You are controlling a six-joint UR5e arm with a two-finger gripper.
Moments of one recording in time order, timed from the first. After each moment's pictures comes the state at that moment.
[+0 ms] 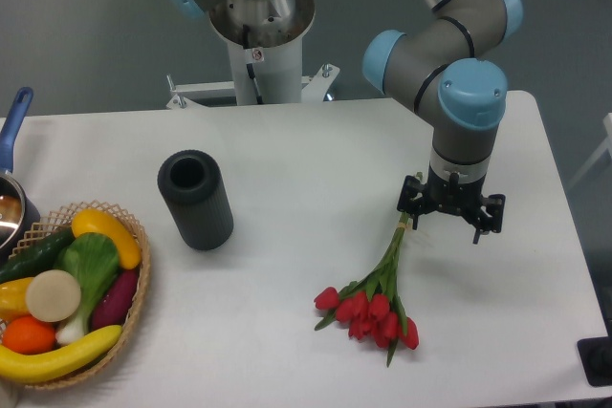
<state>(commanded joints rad) 2.69 -1.98 -1.63 -0.90 1.52 1.02</state>
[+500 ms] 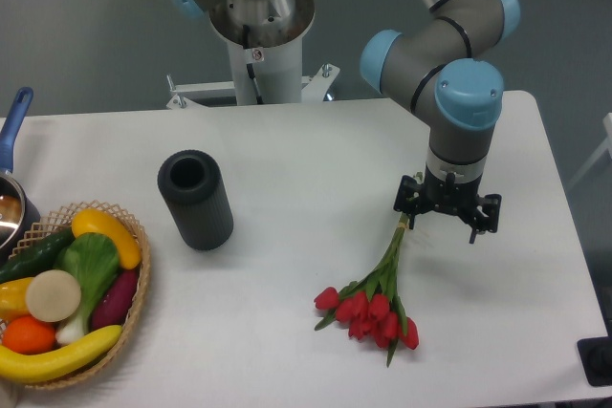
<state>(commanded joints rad) 2.69 -1.97 -1.71 -0.81 1.51 0.98</state>
